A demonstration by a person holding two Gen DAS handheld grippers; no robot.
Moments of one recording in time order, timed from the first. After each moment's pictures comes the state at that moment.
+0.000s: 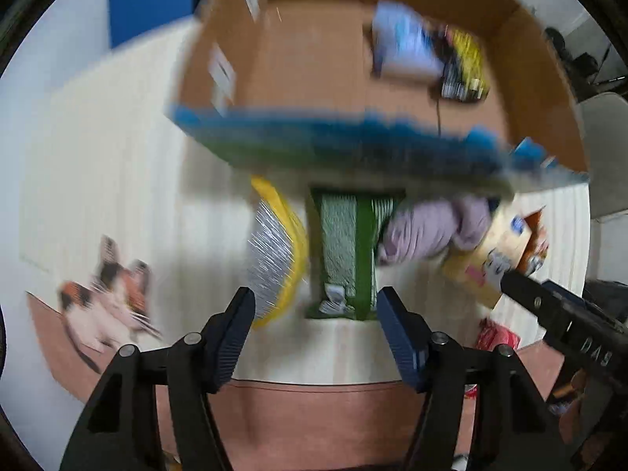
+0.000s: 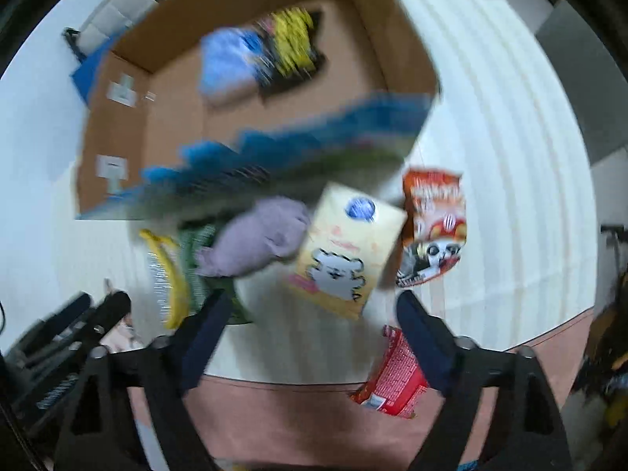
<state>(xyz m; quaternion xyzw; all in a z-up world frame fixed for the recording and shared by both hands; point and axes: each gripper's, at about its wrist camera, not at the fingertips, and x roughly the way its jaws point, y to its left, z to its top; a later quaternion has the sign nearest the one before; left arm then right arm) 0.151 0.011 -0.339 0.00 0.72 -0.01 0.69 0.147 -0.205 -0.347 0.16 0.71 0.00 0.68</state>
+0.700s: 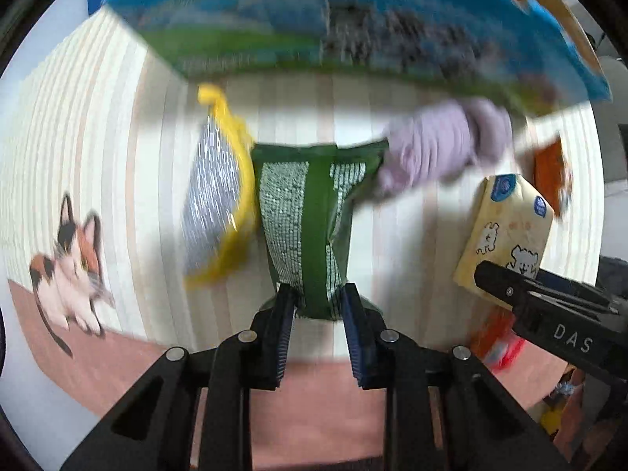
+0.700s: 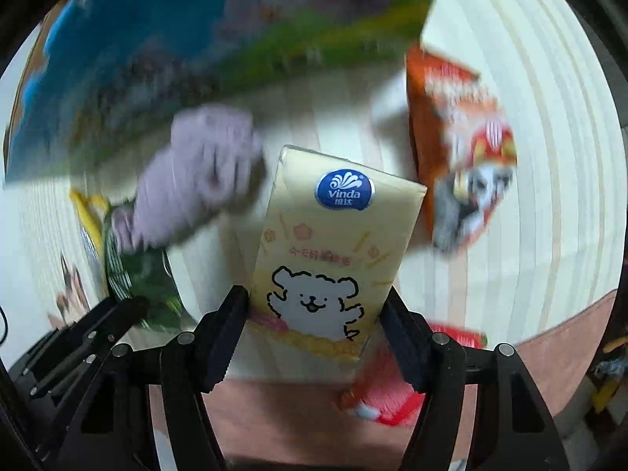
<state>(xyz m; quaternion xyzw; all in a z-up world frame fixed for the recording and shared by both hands) 0.085 -0.017 -0.382 0.01 0.74 -0.03 0.67 0.120 -0.193 -0.418 0.13 0.77 0.00 0.63</state>
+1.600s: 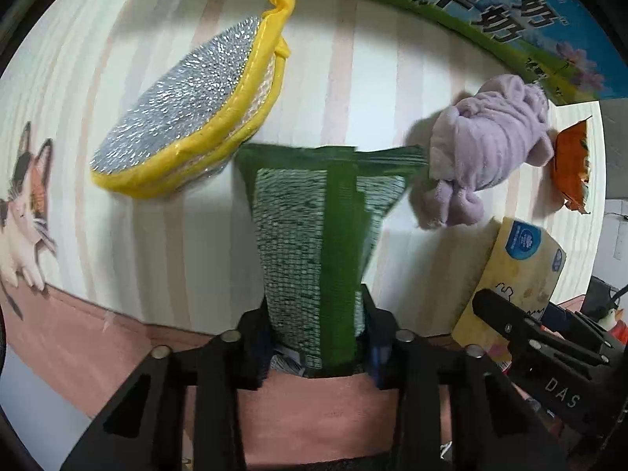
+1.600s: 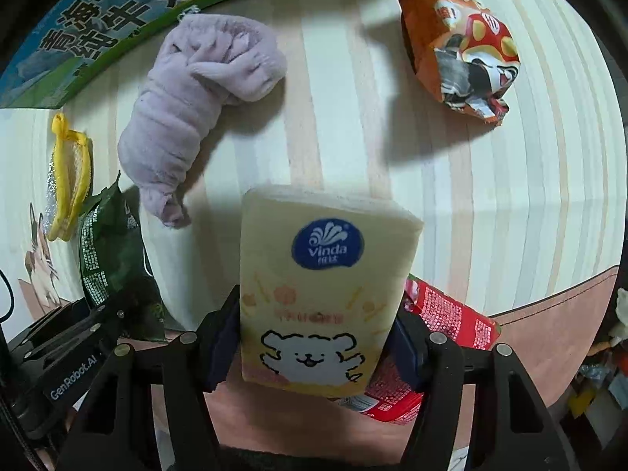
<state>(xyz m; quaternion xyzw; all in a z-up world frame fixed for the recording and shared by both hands) 0.050 -0.041 -0.431 -0.06 0.76 -0.02 0.64 0.077 -0.185 -0.444 0.09 0.77 -0.01 0.63</state>
